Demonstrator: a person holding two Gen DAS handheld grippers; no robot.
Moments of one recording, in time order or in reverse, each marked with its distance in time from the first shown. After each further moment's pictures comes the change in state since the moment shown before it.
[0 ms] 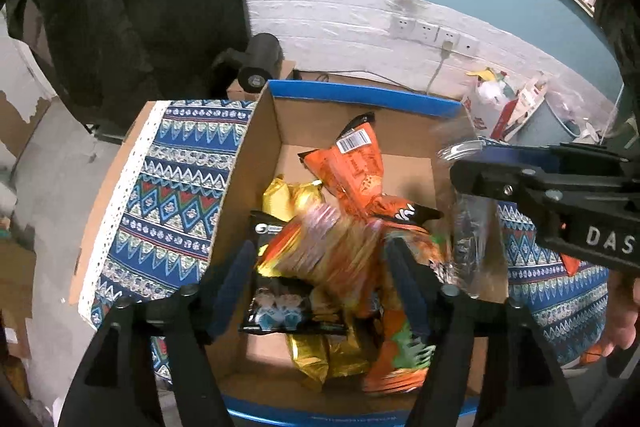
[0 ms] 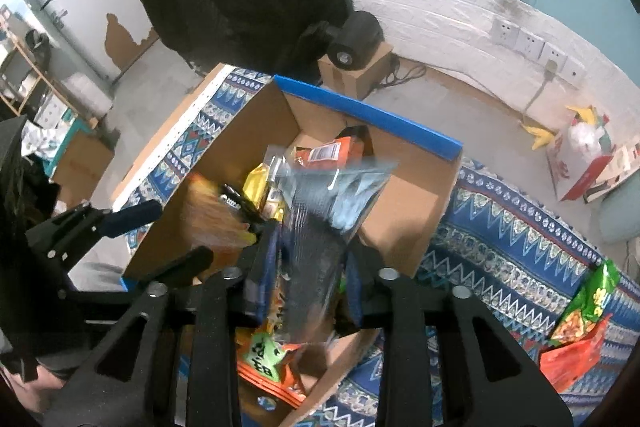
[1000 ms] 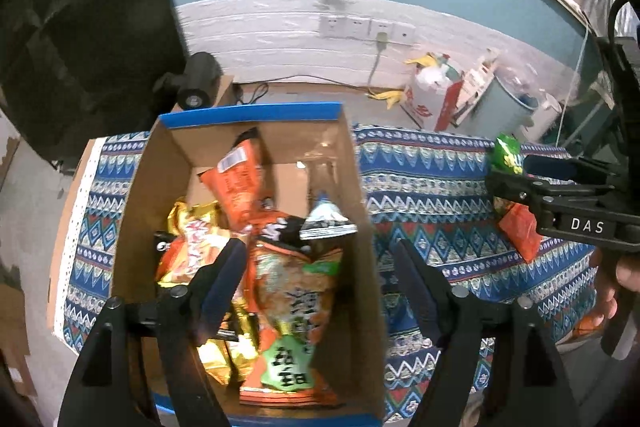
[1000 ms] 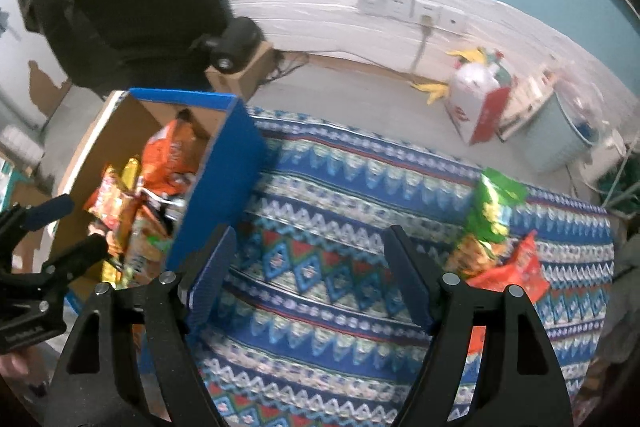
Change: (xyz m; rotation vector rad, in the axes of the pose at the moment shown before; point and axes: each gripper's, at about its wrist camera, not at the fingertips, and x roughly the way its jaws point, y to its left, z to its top) left arm -0.011 -0.105 0.006 0.141 -0.003 -0.109; right arm -0.069 -0.118 -0.069 0.219 -0.028 -0.257
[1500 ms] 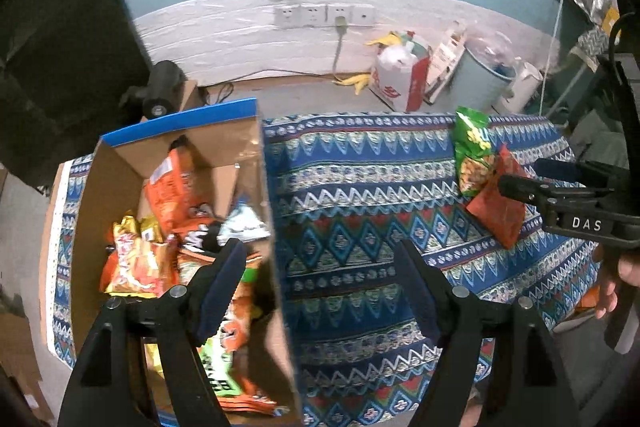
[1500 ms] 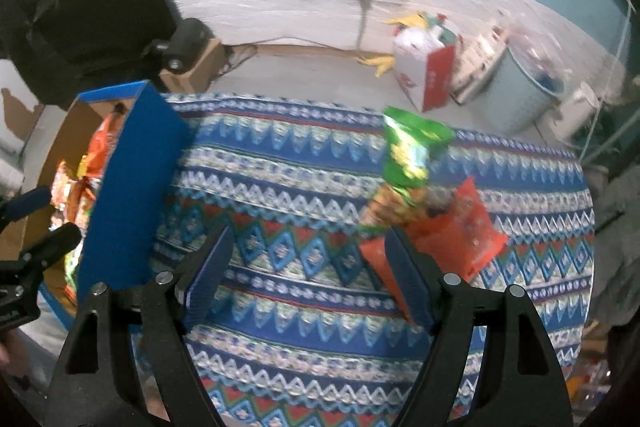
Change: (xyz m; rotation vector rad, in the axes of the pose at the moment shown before) left arm 0.016 -0.070 0.001 0.101 0.039 -0.032; right arm -0.009 -0.084 -0.043 0.120 0.026 -0.075
